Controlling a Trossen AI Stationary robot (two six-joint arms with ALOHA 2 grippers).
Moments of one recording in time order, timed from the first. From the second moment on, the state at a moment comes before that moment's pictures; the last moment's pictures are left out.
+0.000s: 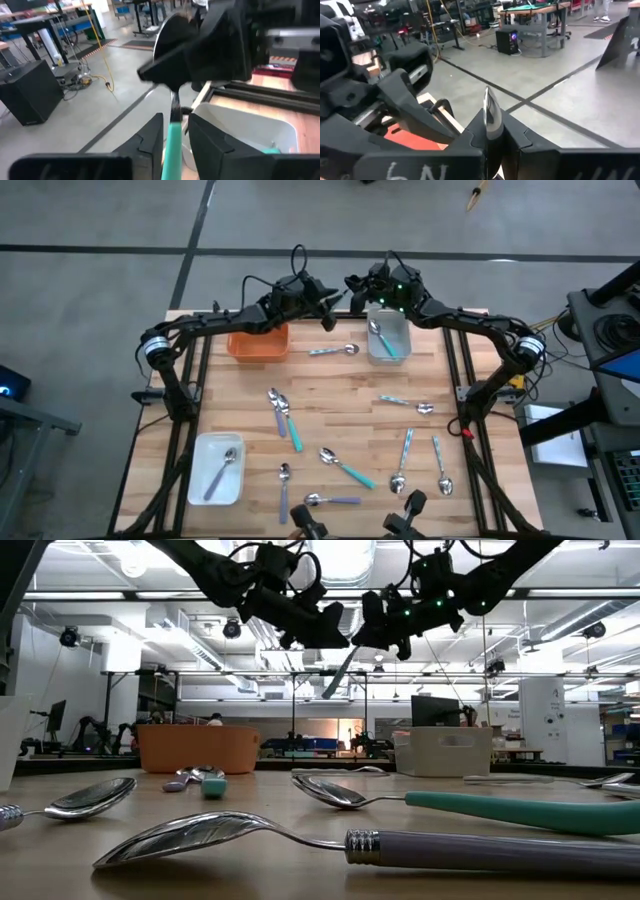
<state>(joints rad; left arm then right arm) 0.51 1.78 1.31 0.28 -0.06 0.12 -0.70 1.58 1.09 0.42 -0.16 0.15</state>
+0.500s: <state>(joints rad) 0.59 1.74 1.27 0.18 0.59 0.15 -0.72 1.54 1.36 -0.39 -0.42 -0.36</state>
